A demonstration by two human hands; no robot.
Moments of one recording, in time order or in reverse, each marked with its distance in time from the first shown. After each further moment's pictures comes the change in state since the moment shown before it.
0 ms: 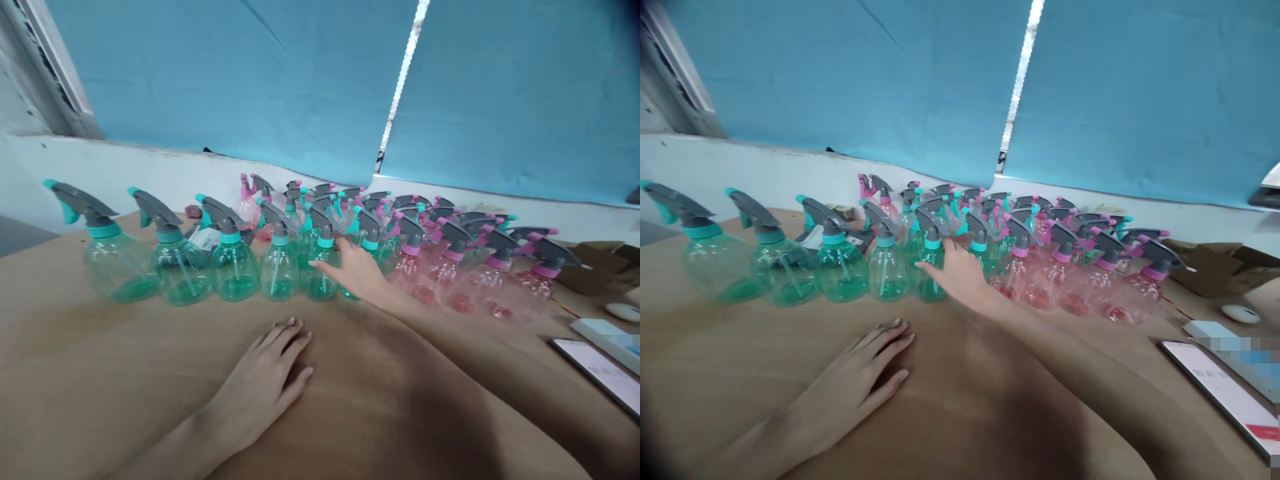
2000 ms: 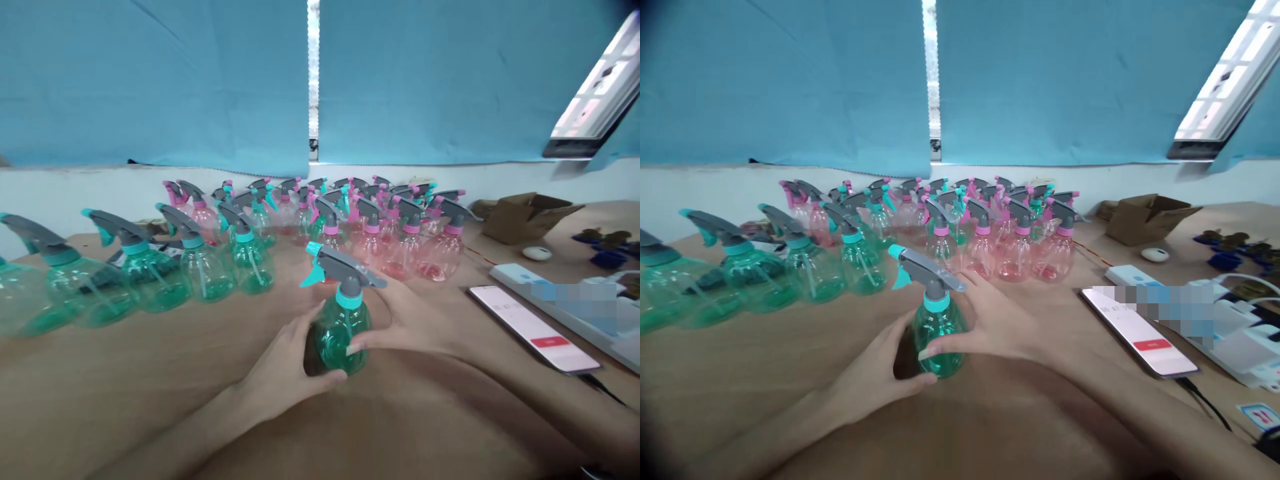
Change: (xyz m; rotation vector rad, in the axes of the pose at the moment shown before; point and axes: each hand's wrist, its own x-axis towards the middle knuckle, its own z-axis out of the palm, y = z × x) left_hand 0.078 0.109 0.022 -0.436 -0.076 0.038; right_hand -0.141 0.093 -0.120 0.465 -0.164 -0.158
